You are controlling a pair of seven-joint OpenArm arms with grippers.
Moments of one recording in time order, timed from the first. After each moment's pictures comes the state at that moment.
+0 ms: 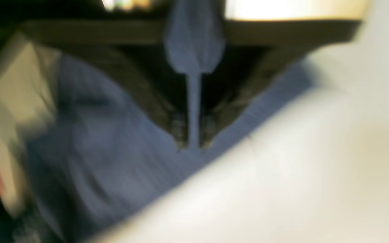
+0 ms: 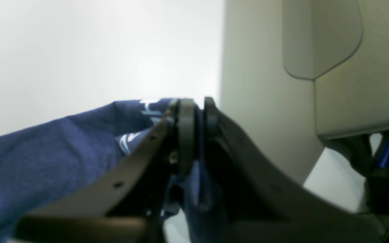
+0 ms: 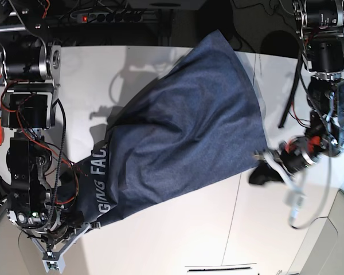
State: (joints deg) left arm -9.4 -18.0 -11.4 76.2 -35.3 -33.9 44.0; right arm 30.9 8.0 -0.4 76.7 3.9 6.6 -56.1
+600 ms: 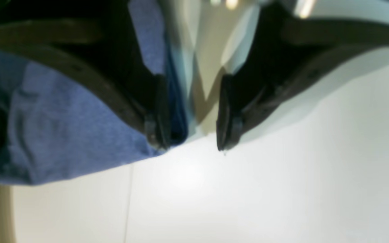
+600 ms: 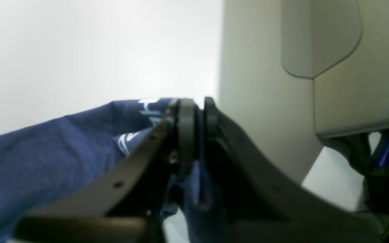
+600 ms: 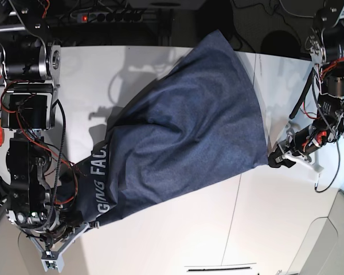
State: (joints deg) left arm -21.0 -22.5 -12.7 33.6 -42.2 -33.5 34.3; right arm 30.9 8.0 -0.4 76.7 3.9 6.6 -56.2
